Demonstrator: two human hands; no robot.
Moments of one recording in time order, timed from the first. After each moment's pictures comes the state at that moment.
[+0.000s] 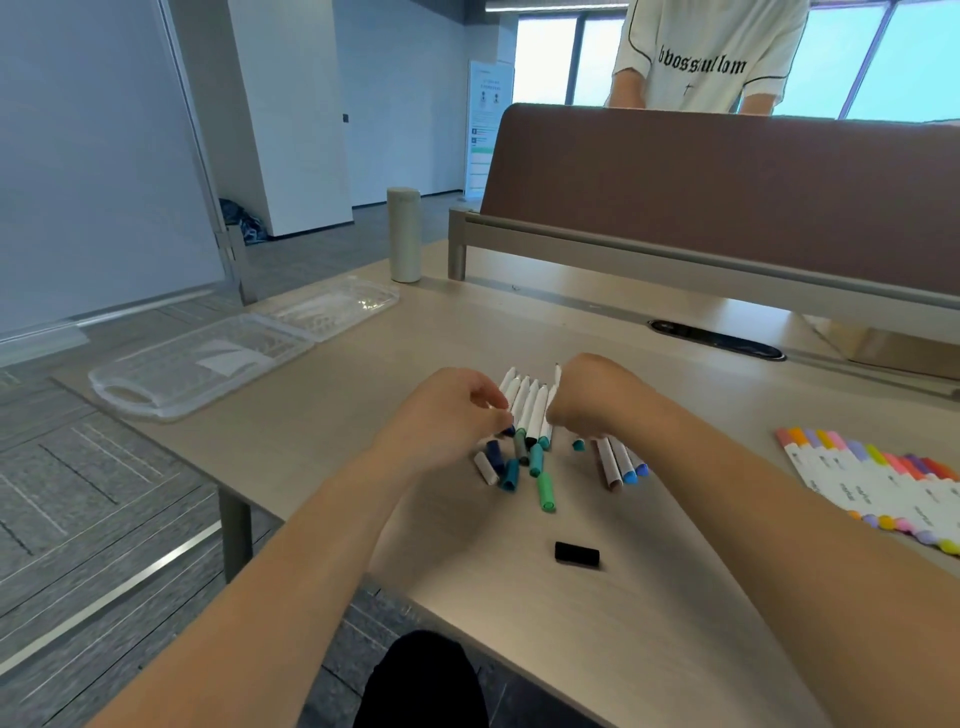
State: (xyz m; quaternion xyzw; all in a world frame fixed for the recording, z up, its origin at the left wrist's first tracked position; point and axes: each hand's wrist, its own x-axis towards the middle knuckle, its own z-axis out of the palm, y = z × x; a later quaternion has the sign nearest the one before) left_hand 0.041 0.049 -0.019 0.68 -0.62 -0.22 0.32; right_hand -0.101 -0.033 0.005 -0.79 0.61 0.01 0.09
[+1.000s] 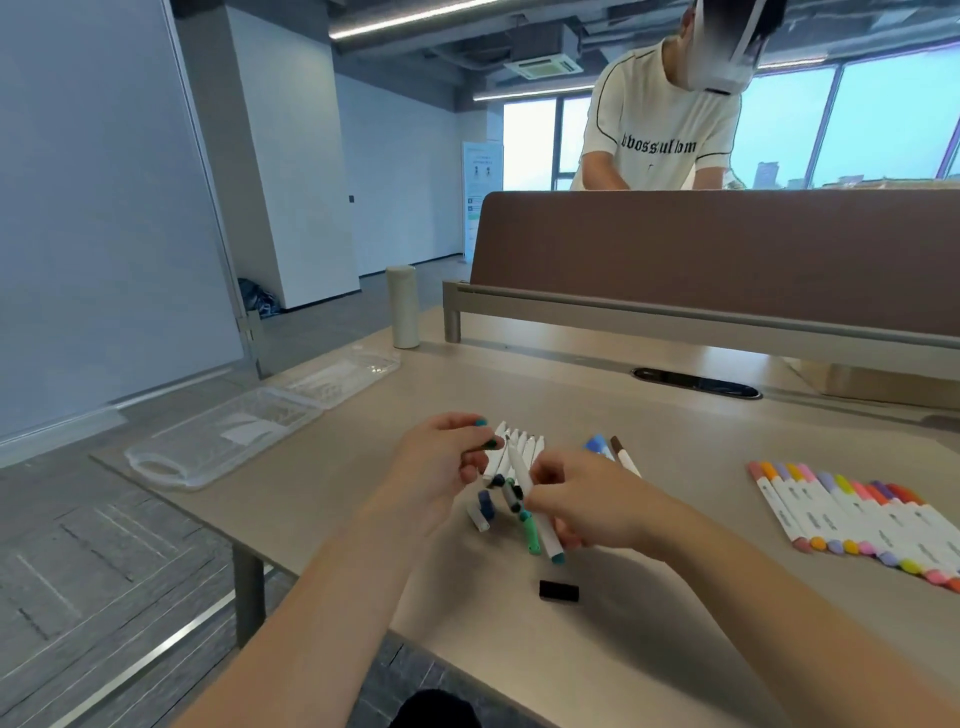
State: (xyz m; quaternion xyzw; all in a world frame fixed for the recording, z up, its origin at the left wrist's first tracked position) left_hand 0.023 0.052 -0.011 0.52 -0.33 -0.48 0.62; right_hand -0.148 0.049 0.009 -0.78 0.47 -0.15 0.39
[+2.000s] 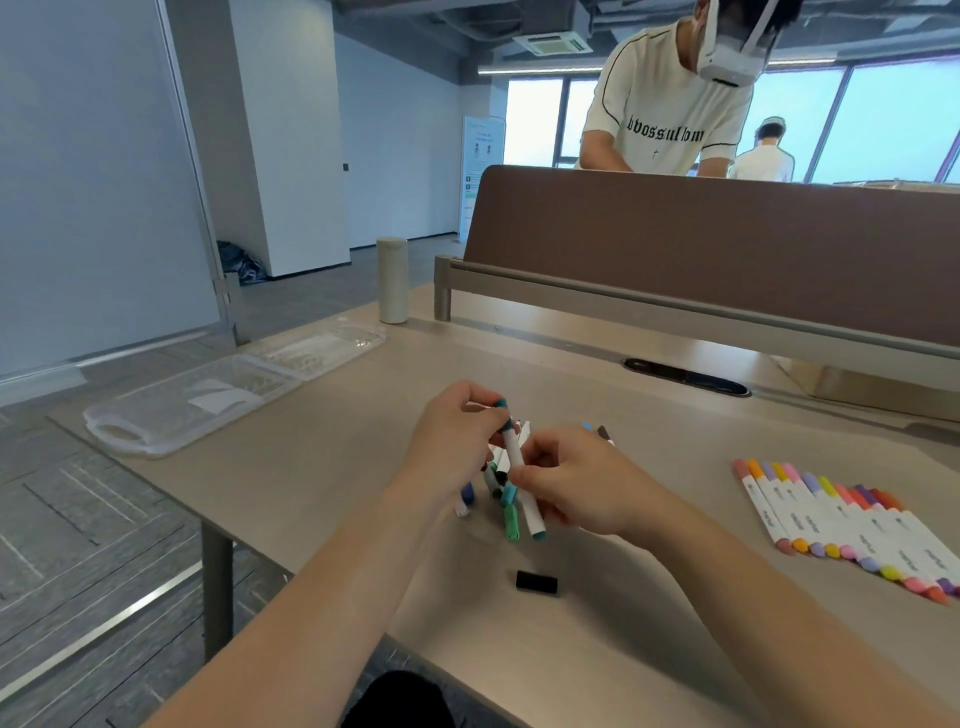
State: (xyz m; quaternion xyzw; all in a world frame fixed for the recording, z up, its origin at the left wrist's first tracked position) left_hand -0.002 0.037 -0.017 0.58 -0.45 -0.35 0.58; right_hand -0.151 0.025 -0.003 -0.80 0.45 -0.19 0.34
